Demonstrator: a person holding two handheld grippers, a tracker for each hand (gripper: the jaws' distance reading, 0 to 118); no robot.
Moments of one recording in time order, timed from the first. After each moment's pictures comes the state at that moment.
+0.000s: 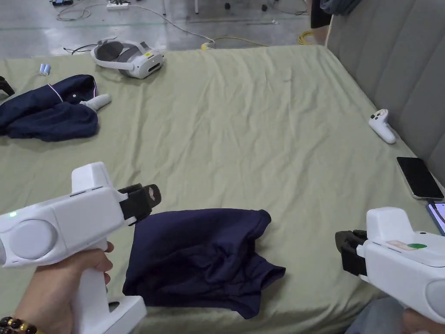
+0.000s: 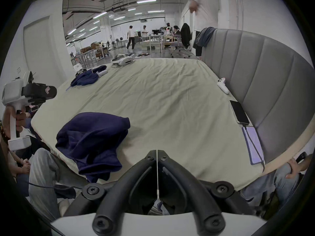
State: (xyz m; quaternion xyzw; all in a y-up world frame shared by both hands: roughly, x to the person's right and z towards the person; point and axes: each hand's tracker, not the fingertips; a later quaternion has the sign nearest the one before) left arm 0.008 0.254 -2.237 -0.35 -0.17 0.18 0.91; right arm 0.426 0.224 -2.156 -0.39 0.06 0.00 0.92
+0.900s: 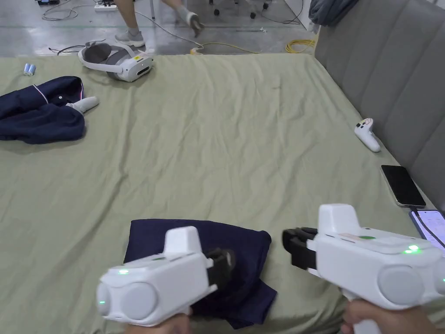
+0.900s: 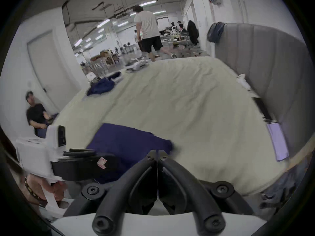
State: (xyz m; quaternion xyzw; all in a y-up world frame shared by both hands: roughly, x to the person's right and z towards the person) left arm 0.114 0.197 -2.192 -0.40 -0.28 0.22 0.85; right arm 0.376 0.228 -2.185 -0.38 0.14 -0.10 0.91
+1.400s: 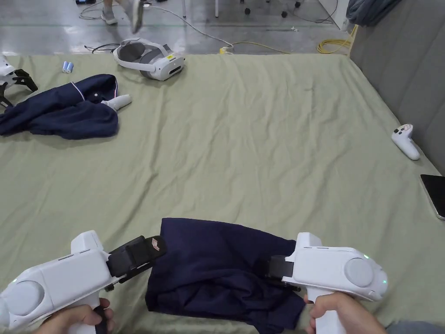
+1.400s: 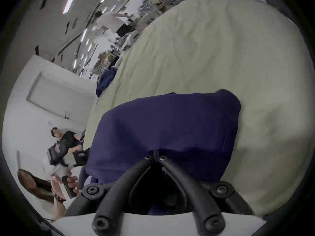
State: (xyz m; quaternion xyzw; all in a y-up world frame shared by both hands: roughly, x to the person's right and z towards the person) left arm -0.066 0.141 -2.230 -0.42 -0.16 0.37 0.82; right arm 0.361 0.099 -2.252 -0.49 0.19 -0.29 0.80
